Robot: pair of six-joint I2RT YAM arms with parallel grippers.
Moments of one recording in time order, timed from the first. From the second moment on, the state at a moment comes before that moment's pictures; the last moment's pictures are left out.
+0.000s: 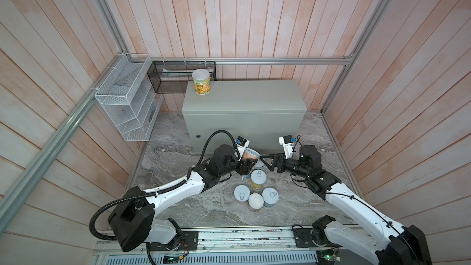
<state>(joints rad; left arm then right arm) -0.79 1.37 0.83 0.11 0.13 -0.20 0.48 1.00 0.62 0.01 -0.46 0.55</state>
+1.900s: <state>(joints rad) -0.53 1.27 1.42 -0.25 0.04 -0.19 0.48 0.70 0.51 0.12 -0.40 0.46</state>
